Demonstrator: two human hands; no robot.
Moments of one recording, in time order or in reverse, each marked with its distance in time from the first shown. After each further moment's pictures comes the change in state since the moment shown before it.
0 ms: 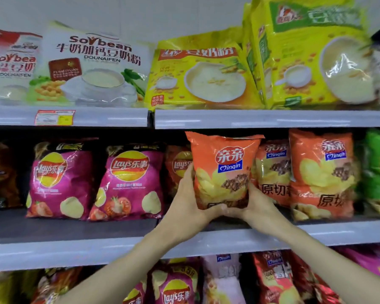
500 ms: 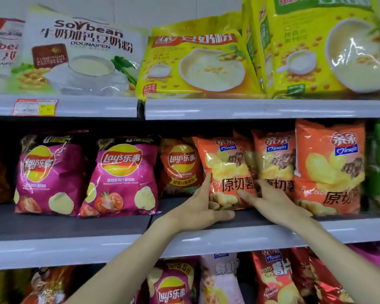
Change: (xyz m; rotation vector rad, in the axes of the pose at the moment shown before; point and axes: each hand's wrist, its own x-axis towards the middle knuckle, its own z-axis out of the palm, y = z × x) left_hand 0.037 -0.033 0.030 0.088 -0.430 -0.253; right_hand 0.023 0.049 -0.024 -0.249 -0.050 0.212
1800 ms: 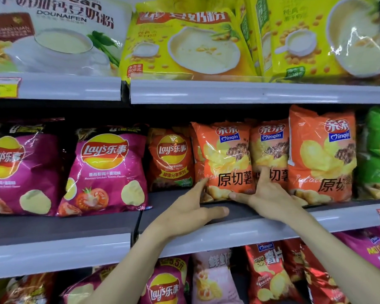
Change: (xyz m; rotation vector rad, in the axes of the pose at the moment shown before) left_hand -0.007 -0.017 0.007 -0.021 0.028 -0.030; right_hand -0.010 -0.004 0.007 -0.005 0.043 0.113
